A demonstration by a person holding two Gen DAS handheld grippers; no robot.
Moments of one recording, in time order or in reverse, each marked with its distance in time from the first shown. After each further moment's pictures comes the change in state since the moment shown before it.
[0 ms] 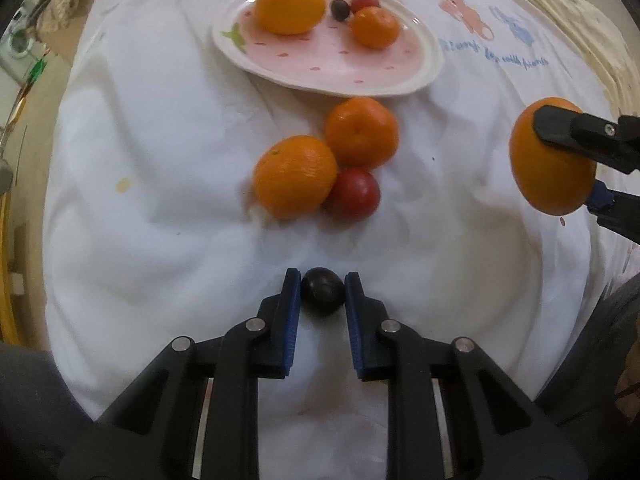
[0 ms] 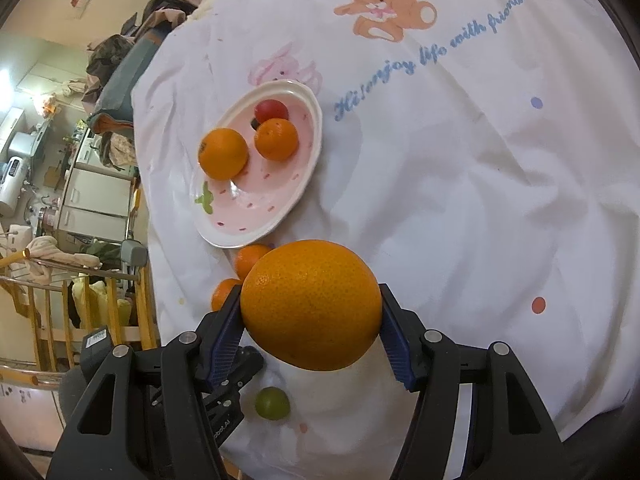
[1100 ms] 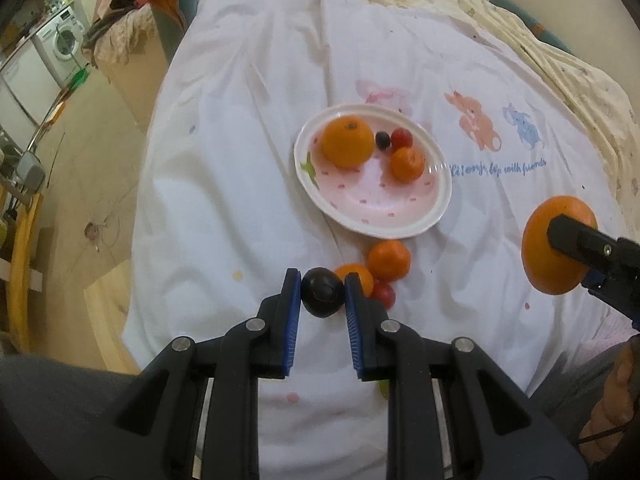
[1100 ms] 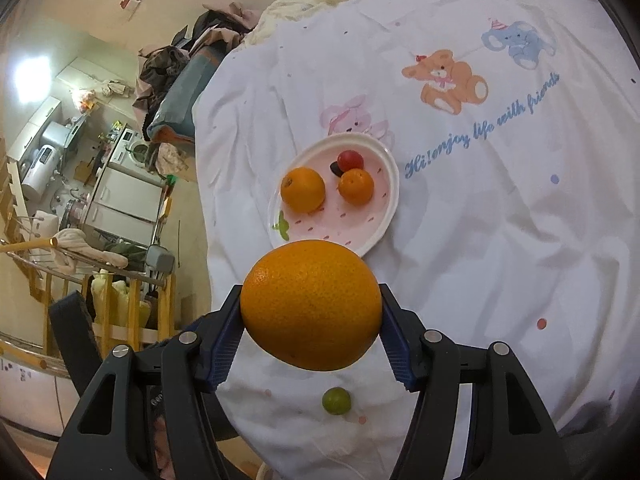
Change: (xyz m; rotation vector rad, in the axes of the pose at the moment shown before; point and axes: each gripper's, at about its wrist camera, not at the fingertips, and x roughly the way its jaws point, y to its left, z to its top) left arm -0.105 0.033 0.049 -0.091 -0.199 0.055; right arm -0.053 0.060 0.008 -0.092 -0.099 0.081
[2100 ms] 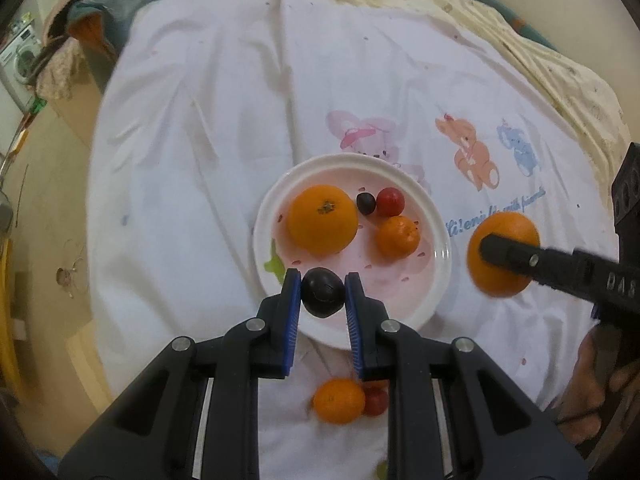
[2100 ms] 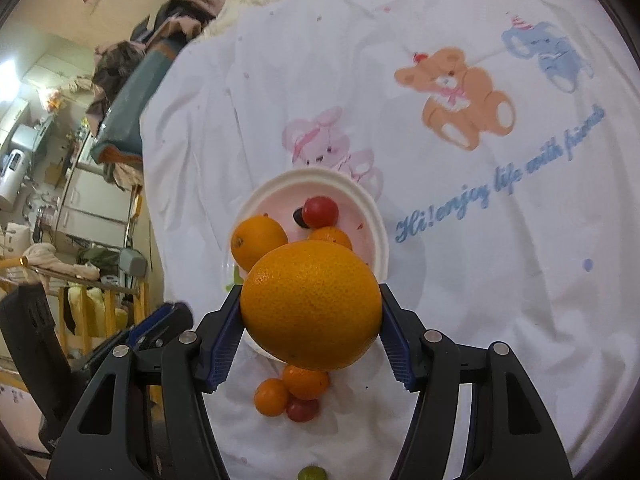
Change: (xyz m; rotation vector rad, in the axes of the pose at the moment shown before) left arm 0.070 -0.008 0.092 0.079 0.026 -0.106; right arm 0.086 -0.021 0.085 0.023 0.087 -0.093
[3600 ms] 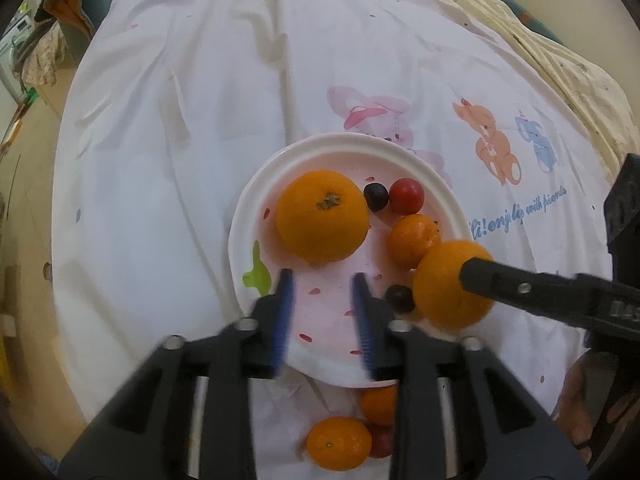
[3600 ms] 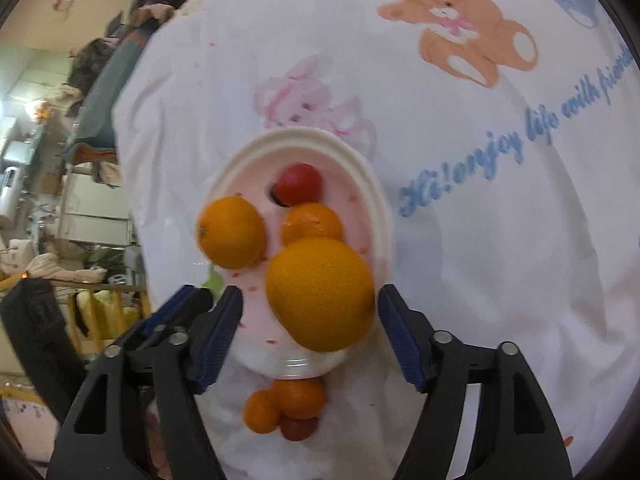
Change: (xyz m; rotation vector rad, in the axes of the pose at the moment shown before) left arm 0.047 0.004 0.001 -0.022 0.015 -0.010; right arm 0.045 -0.022 -0.001 0.083 0.079 0.048
